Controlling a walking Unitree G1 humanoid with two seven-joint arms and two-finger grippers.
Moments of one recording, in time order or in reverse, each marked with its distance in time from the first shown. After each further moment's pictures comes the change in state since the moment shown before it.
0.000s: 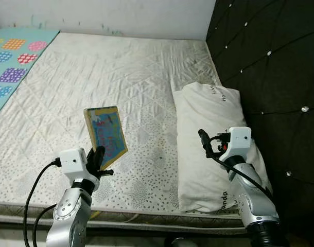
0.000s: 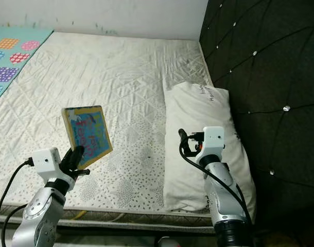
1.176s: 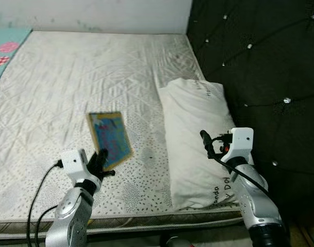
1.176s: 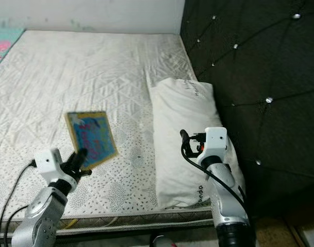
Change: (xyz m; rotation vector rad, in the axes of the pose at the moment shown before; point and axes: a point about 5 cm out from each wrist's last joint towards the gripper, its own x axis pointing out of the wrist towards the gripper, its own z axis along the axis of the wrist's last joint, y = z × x) left arm 0.000 0.002 -0.010 -0.160 0.088 0.007; right arm -0.006 -0.006 0.002 -0.007 0.004 -0.009
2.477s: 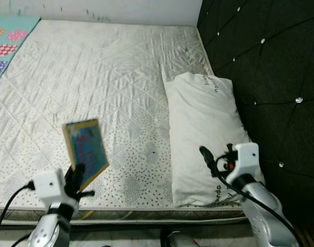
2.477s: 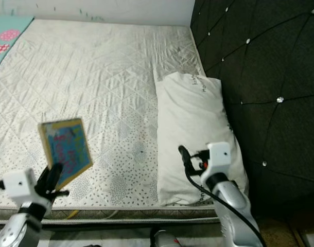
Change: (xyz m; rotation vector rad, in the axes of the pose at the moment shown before) left arm -0.060 0.028 0.010 0.237 -0.070 0.119; right arm -0.042 -0.001 -0.012 -0.008 0.069 0.116
